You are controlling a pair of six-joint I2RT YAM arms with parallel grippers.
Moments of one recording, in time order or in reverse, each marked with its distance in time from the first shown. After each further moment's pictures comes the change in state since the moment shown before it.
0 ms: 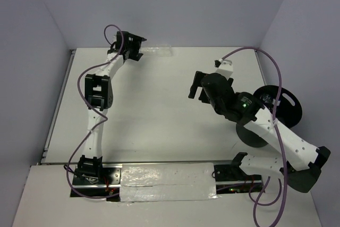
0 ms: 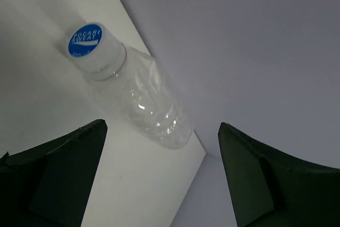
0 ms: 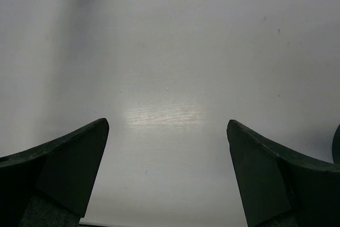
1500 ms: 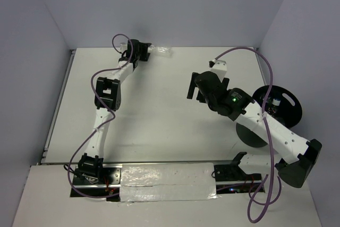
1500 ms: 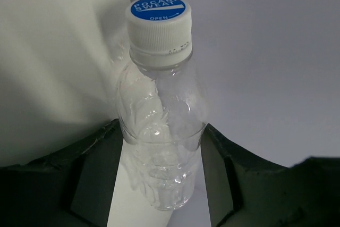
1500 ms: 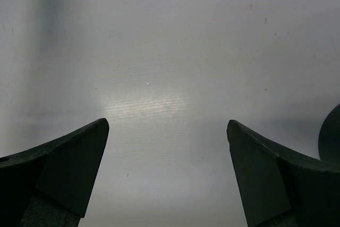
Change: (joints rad) left arm -0.068 0.246 0.152 0.193 -0.154 -0.187; right arm -0.043 0.069 -0.024 -0.003 -0.007 -0.020
